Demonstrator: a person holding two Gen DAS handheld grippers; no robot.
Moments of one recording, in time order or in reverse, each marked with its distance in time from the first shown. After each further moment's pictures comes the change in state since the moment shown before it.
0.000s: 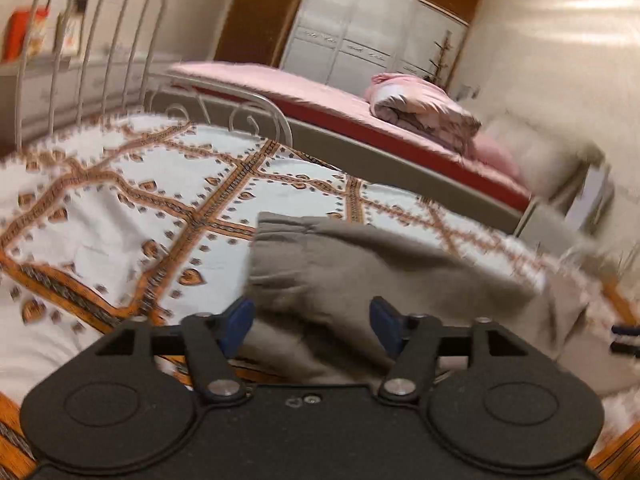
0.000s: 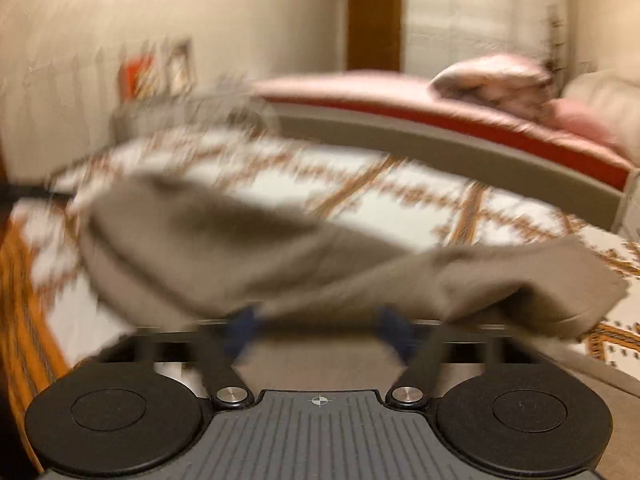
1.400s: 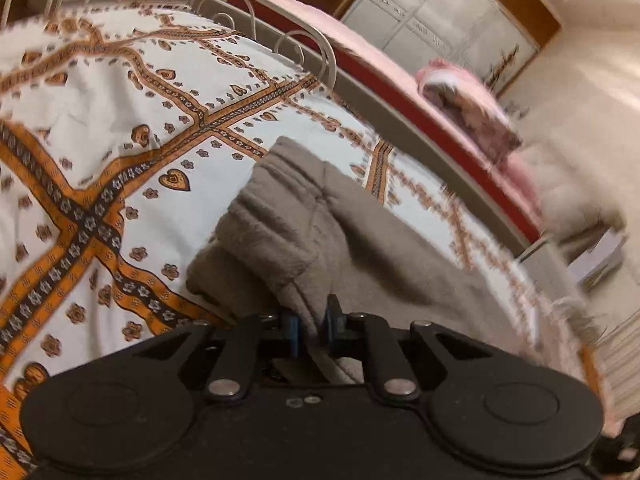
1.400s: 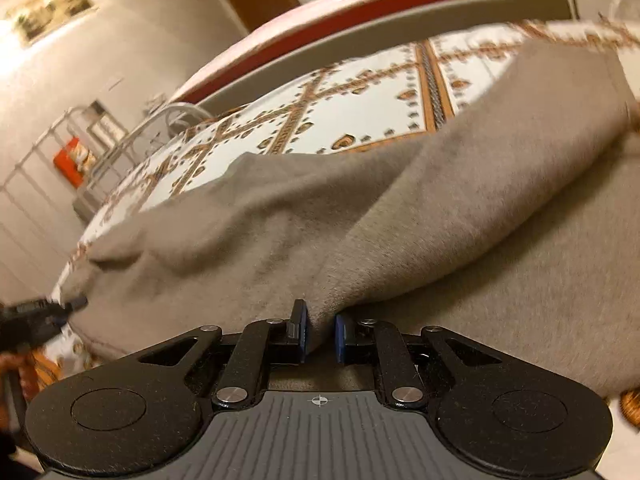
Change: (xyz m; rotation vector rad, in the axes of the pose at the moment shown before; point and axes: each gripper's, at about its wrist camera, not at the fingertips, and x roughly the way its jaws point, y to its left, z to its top) left arm 0.068 0.022 -0.017 -0.238 0.156 -0.004; right arm 0.030 -0.043 -0.046 0.512 0.189 0.046
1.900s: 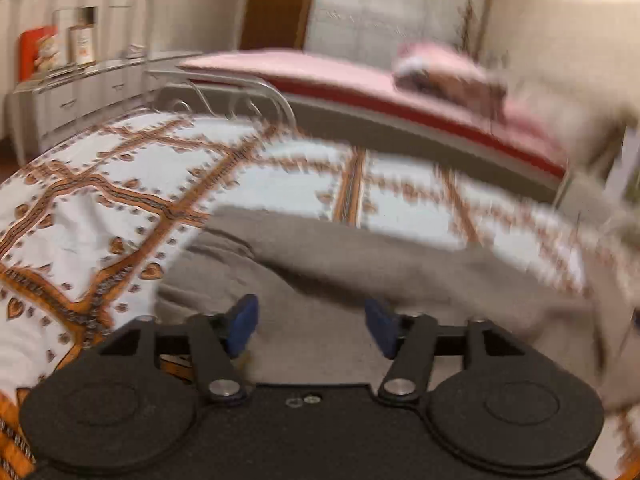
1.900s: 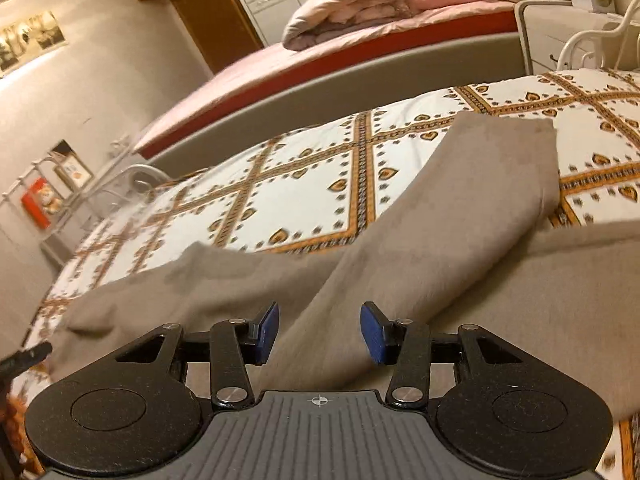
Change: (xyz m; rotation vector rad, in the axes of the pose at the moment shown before) left arm -0.006 -0.088 -0.012 0.369 -0.075 0.183; right arm -0.043 -0.019 0.071 0.049 -0.117 -0.140
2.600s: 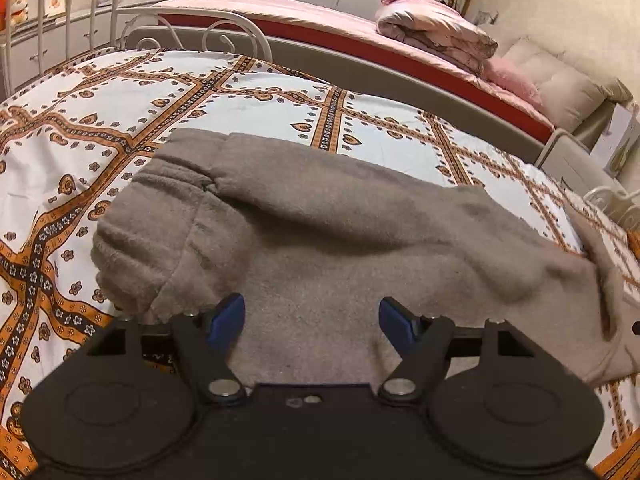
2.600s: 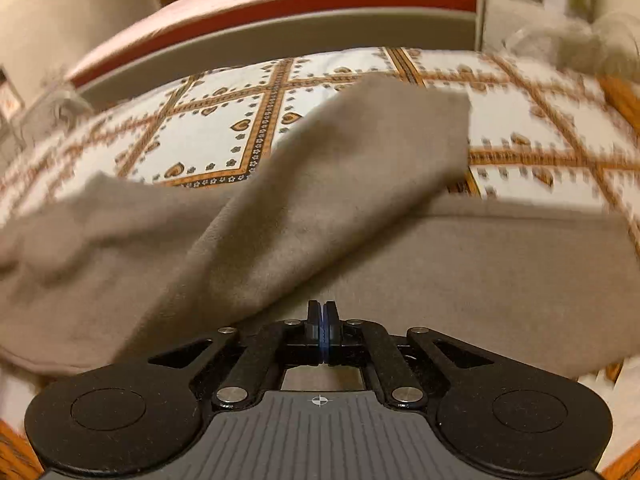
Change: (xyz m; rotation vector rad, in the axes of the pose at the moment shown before) left arm 0.029 0.009 -0.009 -0.044 0.120 -0.113; right arm -0.012 -0.034 -0.012 -0.079 0.145 -0.248
